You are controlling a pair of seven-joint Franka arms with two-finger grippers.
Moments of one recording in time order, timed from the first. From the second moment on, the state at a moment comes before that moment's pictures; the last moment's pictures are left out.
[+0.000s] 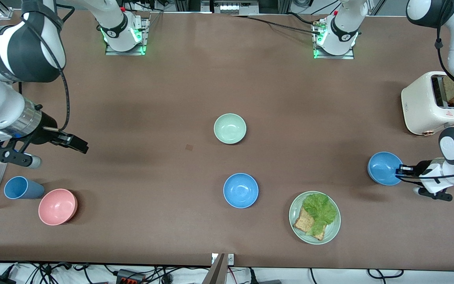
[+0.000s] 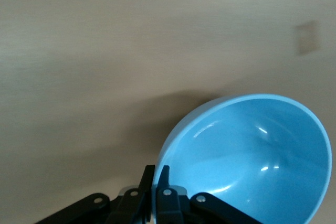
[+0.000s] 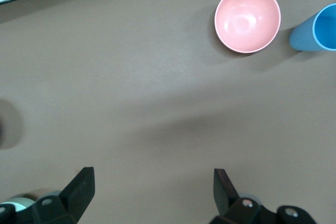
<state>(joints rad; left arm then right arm) 0.39 0.80 -0.18 -1.38 0.05 1.94 0.43 0.51 0.34 -0.48 -1.42 0.18 1.78 0.29</state>
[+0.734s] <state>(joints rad) 0.37 0.63 -0.61 -1.39 0.04 1.72 0.02 0.03 0.18 -0.07 -1.42 0.00 1.70 0.07</state>
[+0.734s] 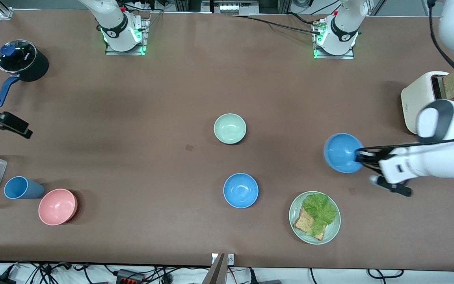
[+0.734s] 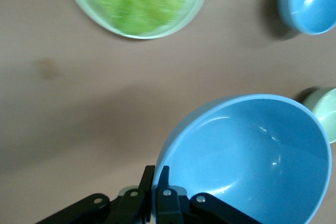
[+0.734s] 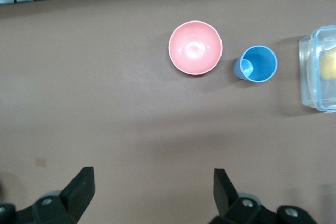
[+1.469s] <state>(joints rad) 0.17 0.61 -0.81 -1.75 0.05 2.17 -0.74 0.01 0.13 -0.06 -1.50 -0.01 1.58 0.03</state>
